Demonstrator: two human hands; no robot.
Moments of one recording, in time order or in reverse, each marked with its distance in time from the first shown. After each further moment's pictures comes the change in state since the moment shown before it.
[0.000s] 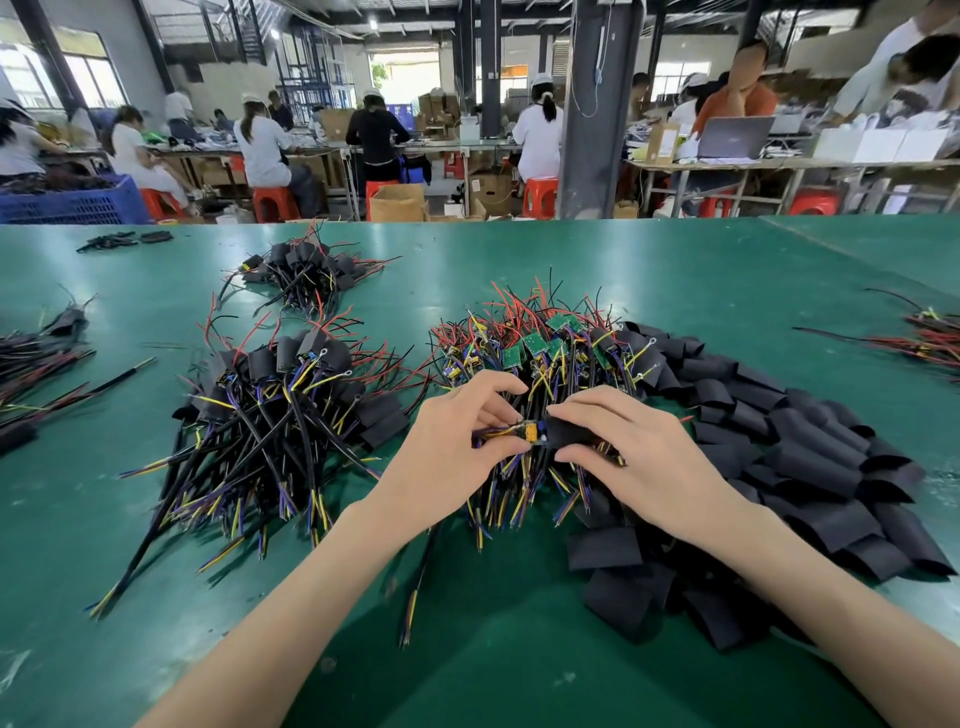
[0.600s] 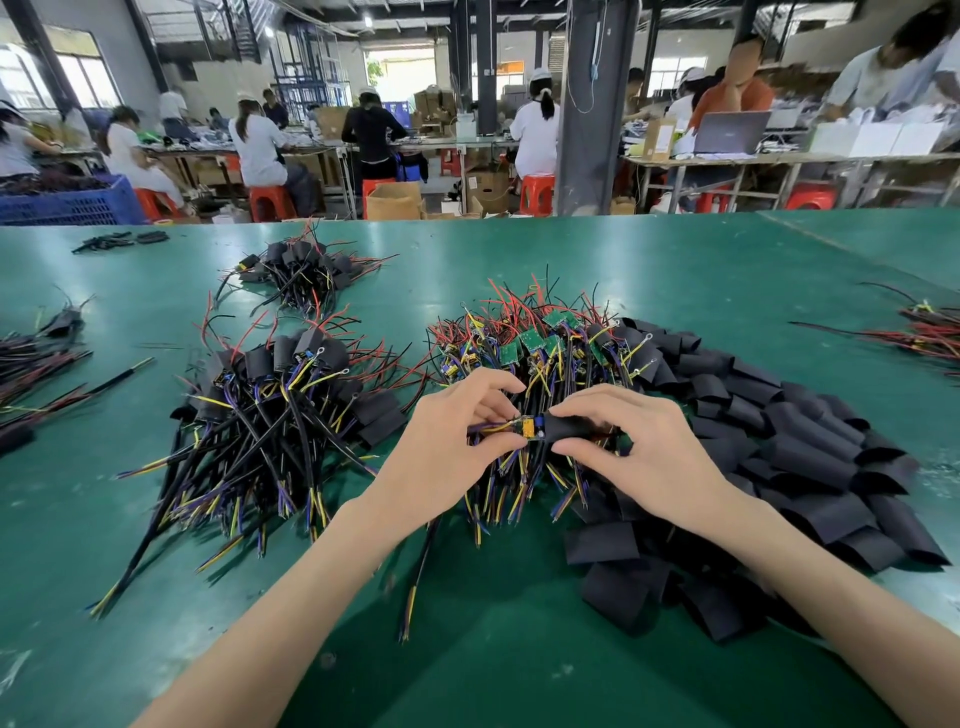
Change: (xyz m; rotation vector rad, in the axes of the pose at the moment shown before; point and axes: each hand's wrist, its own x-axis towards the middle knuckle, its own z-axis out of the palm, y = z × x) left_hand -0.002 0.002 -0.003 -0.006 -0.004 0.024; right_hand 0.001 0.004 0.000 0.237 0.051 0.096
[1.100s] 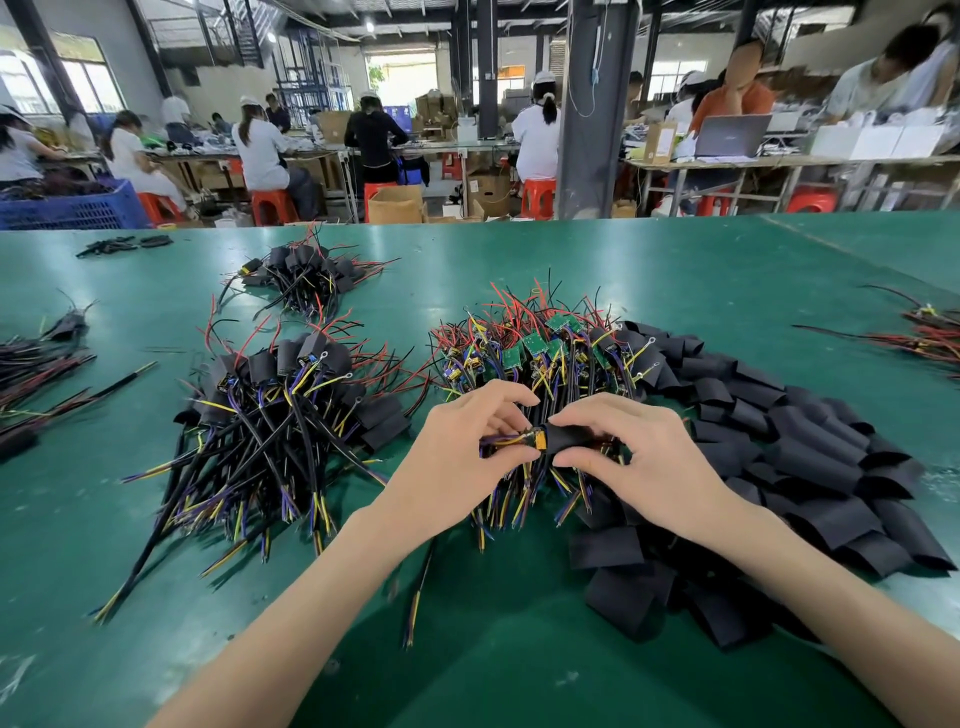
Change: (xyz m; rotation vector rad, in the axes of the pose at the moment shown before) left_hand -0.002 0.003 0.005 0.008 -0.020 0.023; right_hand 0.000 -0.004 0.001 0.014 -0.038 -0.001
